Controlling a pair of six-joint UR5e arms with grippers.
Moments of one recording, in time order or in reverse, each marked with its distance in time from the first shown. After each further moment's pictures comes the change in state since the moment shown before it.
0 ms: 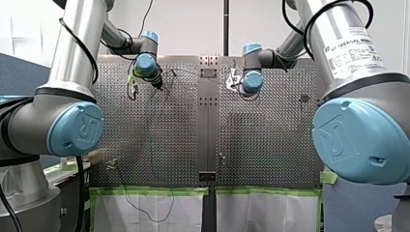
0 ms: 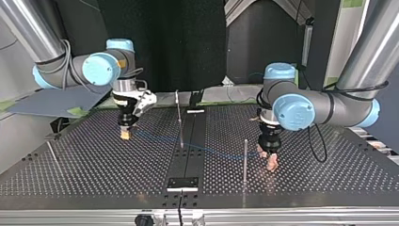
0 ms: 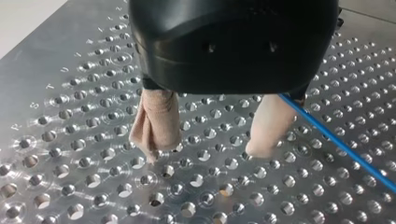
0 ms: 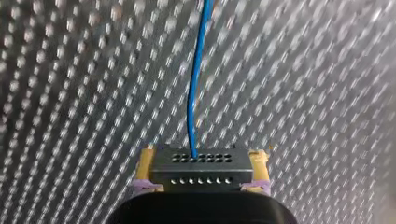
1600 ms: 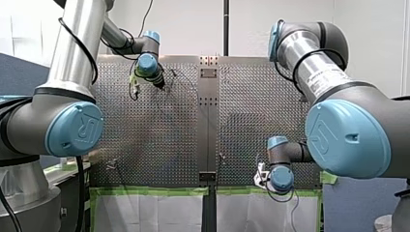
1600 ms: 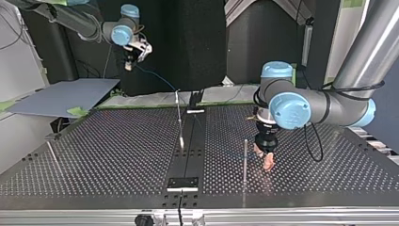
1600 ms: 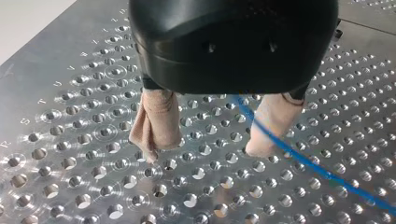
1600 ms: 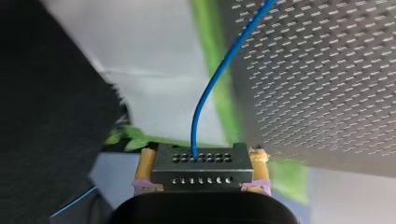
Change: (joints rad) left arm -0.017 0.000 0.000 0.000 -0.003 -0.004; right arm -0.164 0.449 0.487 -0.487 0.037 -0.005
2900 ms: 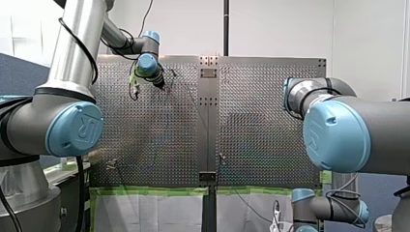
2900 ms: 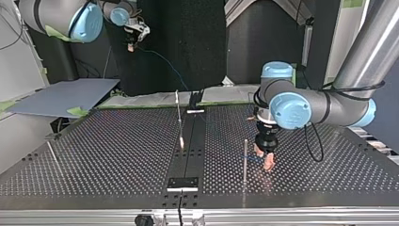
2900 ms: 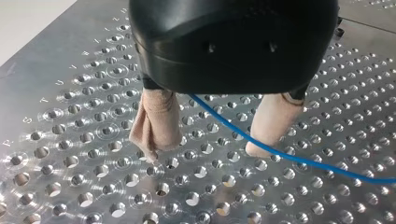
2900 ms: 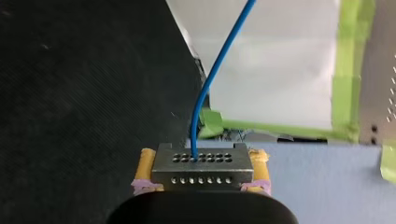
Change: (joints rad) left arm 0.002 0.000 0.000 0.004 0.000 -0.001; right arm -0.175 0.405 0.015 -0.407 -0.225 -0.091
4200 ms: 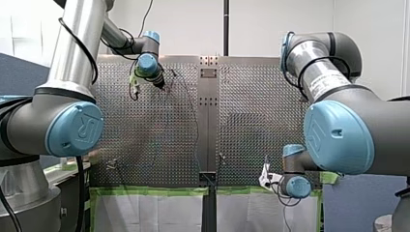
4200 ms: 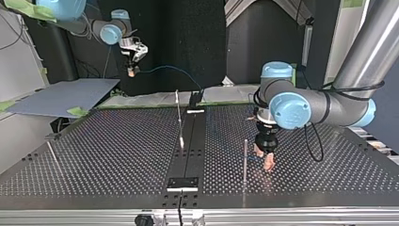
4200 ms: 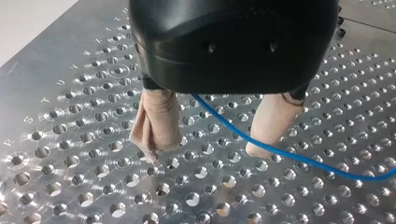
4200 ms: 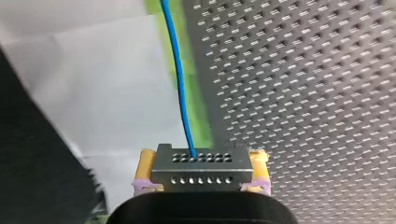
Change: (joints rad) left arm -0.001 0.000 0.000 0.001 -0.002 -0.006; right arm 0.048 -0.353 -0.021 0.192 -0.151 0.076
